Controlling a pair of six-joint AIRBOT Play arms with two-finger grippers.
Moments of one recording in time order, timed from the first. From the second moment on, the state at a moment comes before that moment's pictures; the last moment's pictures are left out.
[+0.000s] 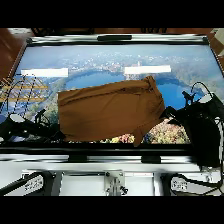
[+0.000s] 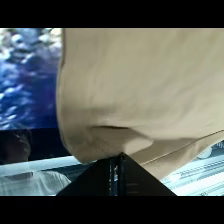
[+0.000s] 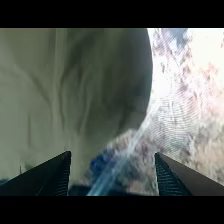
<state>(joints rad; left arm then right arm) 0.26 -1.22 0.60 0.94 -1.21 -1.32 -0.31 -1.45 0.99 -1.07 1.21 1.38</state>
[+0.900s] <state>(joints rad) 0.28 -1.02 1.25 1.01 -1.19 -1.21 -0.22 -1.11 1.36 -1.02 1.11 1.20</state>
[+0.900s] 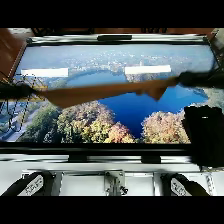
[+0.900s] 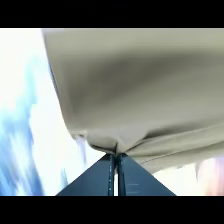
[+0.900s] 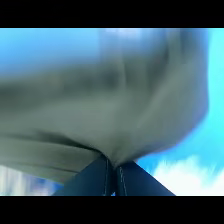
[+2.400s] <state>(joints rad) 0.29 -1.20 1.20 1.18 -0.97 -1.37 -0.01 -1.34 1.28 -1.14 0.76 1.33</state>
